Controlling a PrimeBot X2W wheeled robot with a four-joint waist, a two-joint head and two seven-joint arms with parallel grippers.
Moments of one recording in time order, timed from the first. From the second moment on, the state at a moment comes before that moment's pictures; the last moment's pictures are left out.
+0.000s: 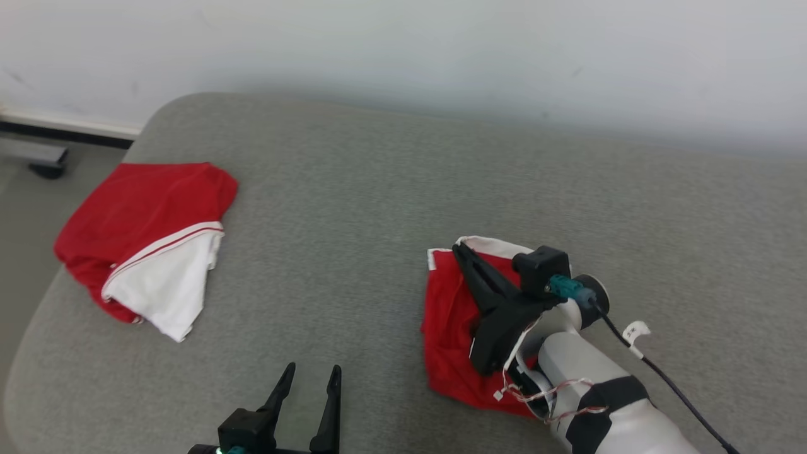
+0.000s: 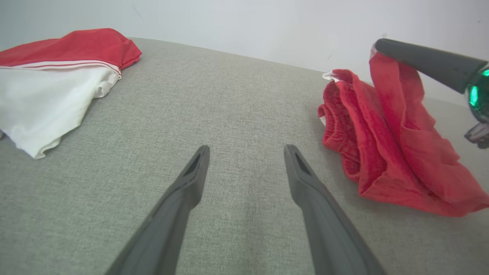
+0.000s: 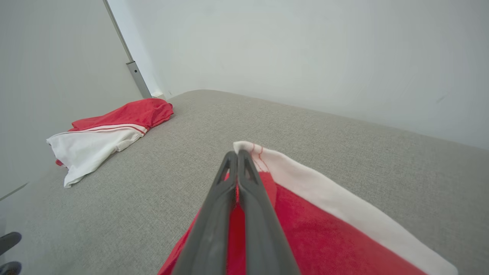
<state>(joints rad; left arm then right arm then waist) -0.12 0.05 -0.28 0.40 -0.31 -0.05 -0.26 -0.66 -0.09 0.56 0.86 0.43 0.13 -0.26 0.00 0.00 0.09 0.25</state>
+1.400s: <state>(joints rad) -0.08 0.05 -0.24 0.40 -0.32 -0.04 -0.26 -0.38 -0.13 0.84 0.68 0.55 0.13 -0.26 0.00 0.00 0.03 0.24</state>
